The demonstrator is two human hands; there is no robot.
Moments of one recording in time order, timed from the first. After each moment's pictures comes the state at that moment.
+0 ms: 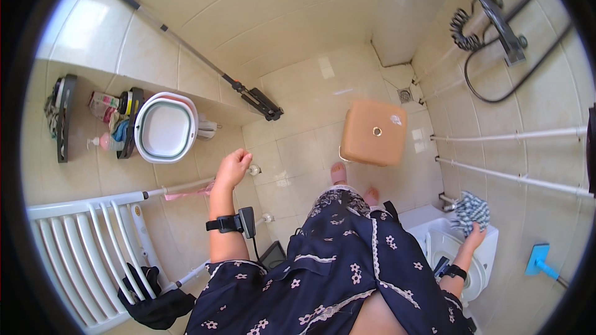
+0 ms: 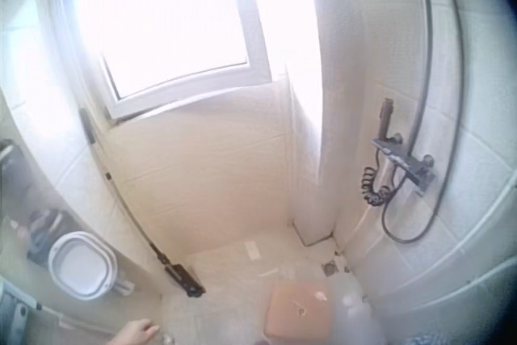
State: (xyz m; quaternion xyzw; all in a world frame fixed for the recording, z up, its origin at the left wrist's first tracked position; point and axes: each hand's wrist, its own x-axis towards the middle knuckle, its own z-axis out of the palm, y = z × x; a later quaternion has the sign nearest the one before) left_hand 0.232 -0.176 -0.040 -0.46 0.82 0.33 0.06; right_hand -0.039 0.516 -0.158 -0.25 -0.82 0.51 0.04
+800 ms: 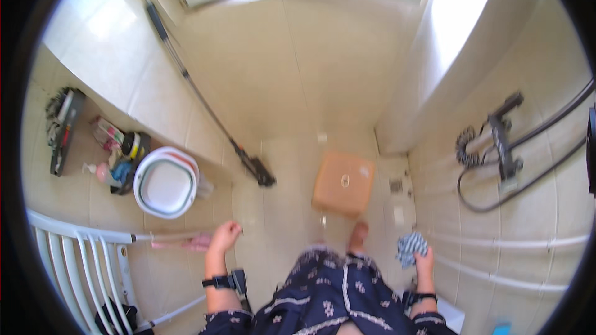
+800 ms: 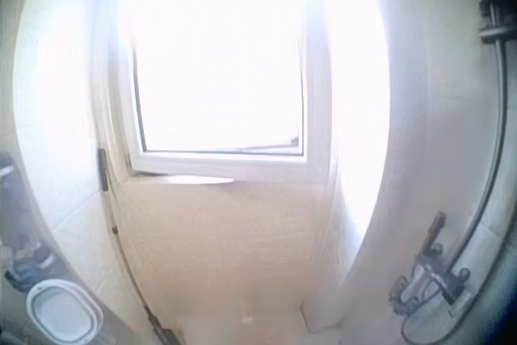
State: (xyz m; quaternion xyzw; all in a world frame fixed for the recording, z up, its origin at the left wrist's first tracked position) left_hand 0.261 -0.257 -0.085 -0.54 0.74 0.38 0.06; right_hand -0.146 0.228 -0.153 0.02 -0.91 0.39 -0.16
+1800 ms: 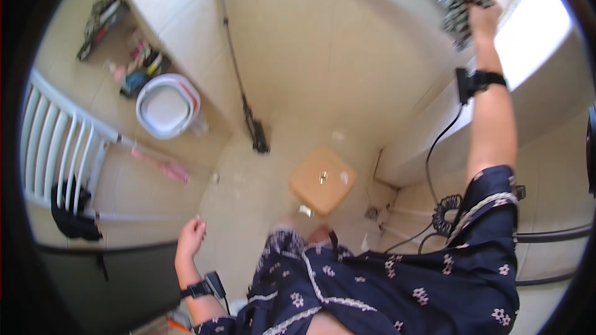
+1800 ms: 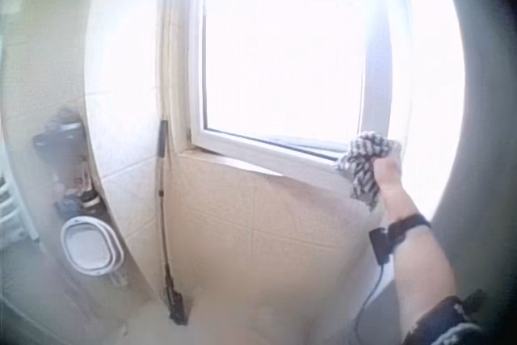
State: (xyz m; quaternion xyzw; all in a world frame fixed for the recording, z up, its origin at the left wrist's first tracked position) left_hand 0.196 -0.035 -0.012 -0.74 0.52 0.39 -0.16; right_hand -0.567 -0.318 0.252 0.43 -0.70 0.54 0.20
